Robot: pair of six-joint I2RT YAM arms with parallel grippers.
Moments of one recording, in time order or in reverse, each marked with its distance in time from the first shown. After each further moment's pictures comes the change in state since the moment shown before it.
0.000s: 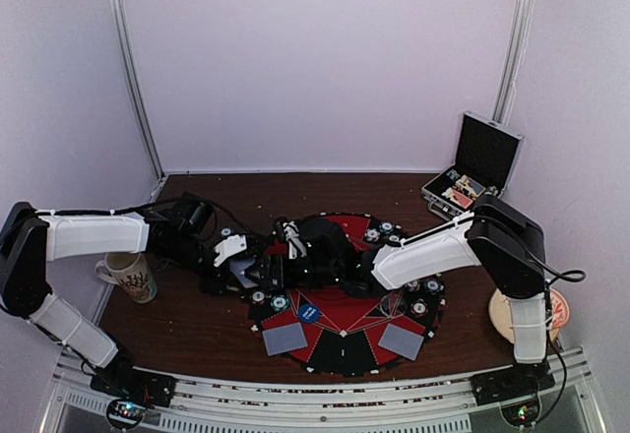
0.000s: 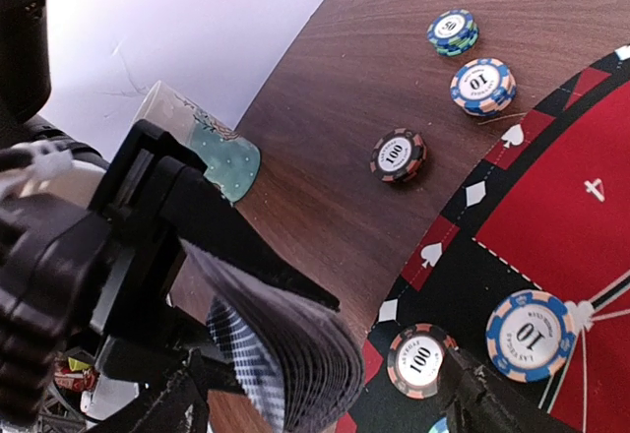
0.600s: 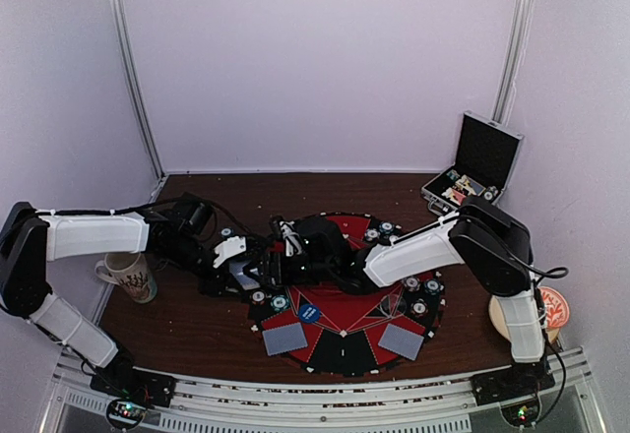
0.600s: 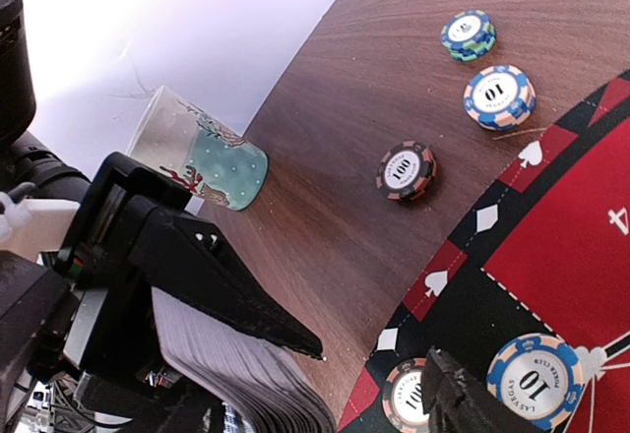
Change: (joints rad) left arm -0.001 0.000 0.000 -0.016 0.019 0.021; right arm -0.045 0.095 0.068 0.059 -0.071 0.006
